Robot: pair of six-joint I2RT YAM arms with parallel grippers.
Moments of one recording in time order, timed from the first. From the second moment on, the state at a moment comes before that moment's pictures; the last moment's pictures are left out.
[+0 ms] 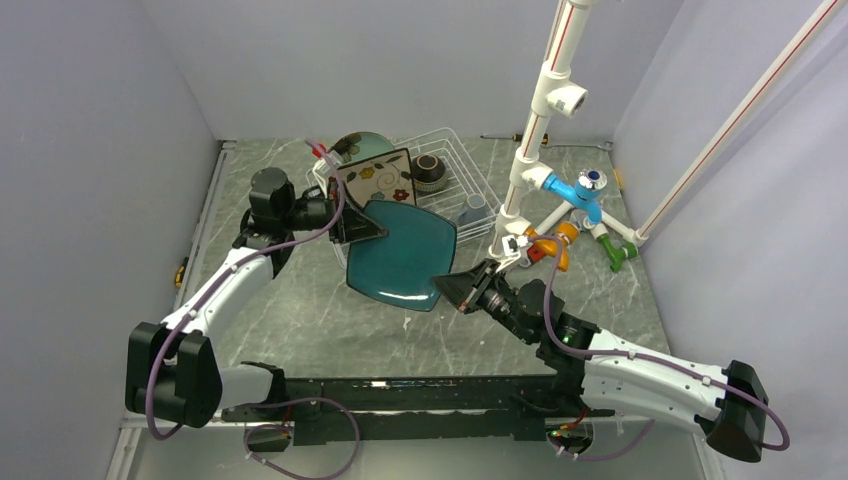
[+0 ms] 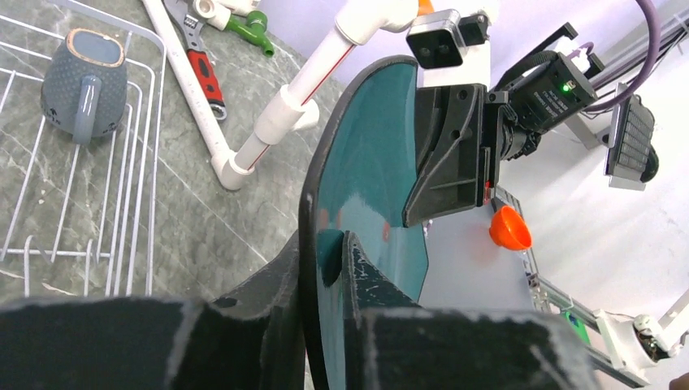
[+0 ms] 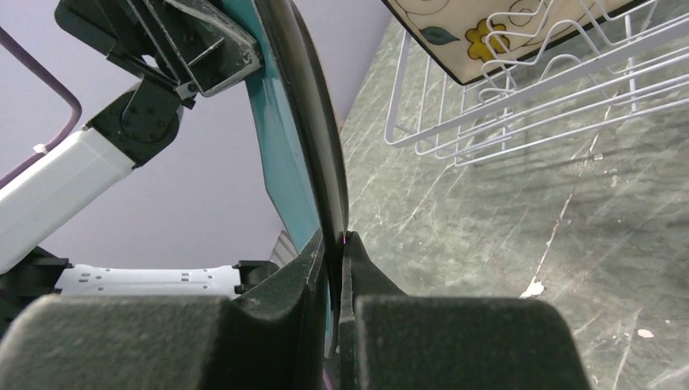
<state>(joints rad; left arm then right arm) -0.24 1.25 0.86 0.34 1.22 -0.56 1.05 0.74 0.43 0.30 0.25 0.95</state>
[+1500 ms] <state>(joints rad) -0.09 1.15 0.40 1.28 0.76 -0.44 1.04 0.81 0.69 -0.05 0.27 0.78</state>
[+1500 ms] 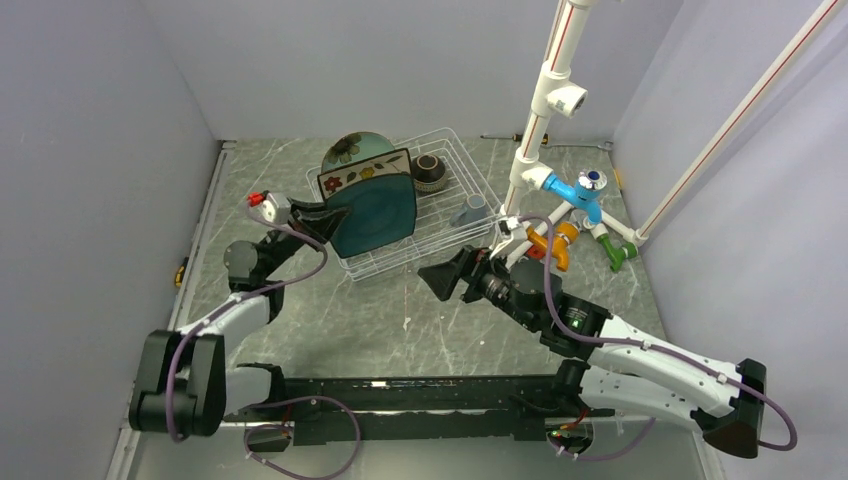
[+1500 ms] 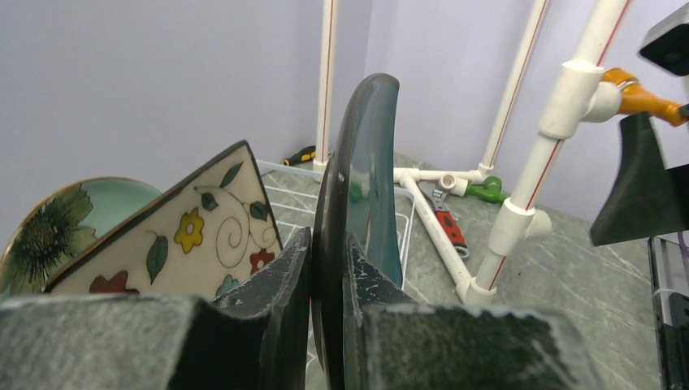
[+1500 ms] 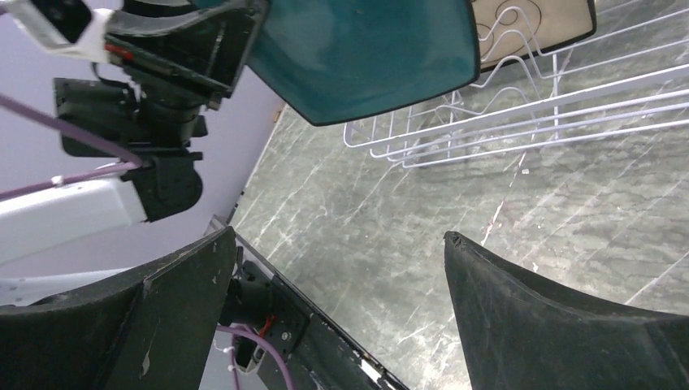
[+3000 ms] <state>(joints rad) -0.08 1.55 0.54 1.41 0.83 -0.46 1.04 0.77 0.62 0.00 0.28 0.79</state>
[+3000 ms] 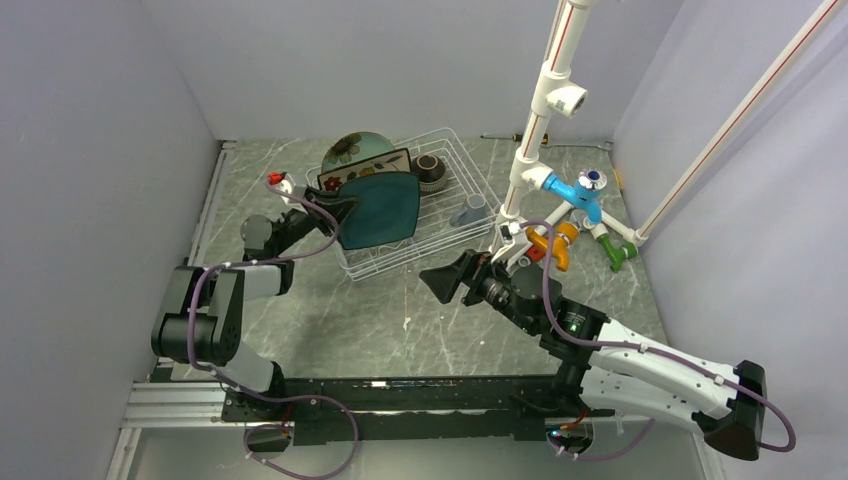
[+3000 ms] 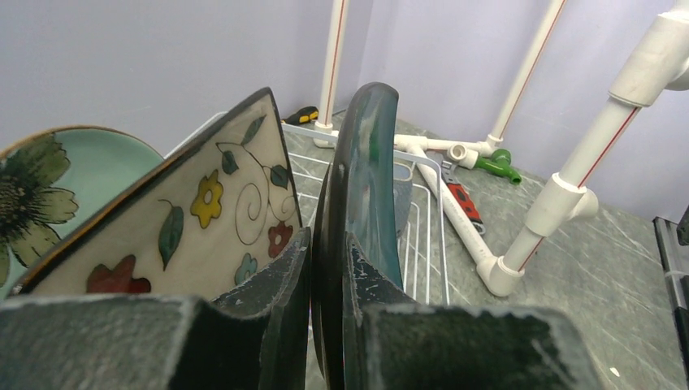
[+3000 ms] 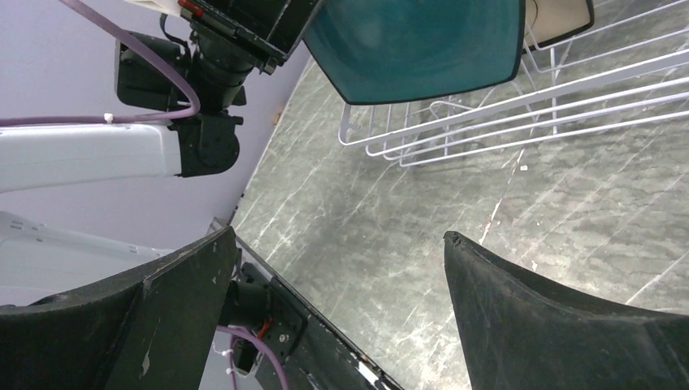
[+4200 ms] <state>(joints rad) -0.12 1.66 0.54 1.46 0.79 -0.40 1.04 0.76 0.59 0.04 0.26 0.82</state>
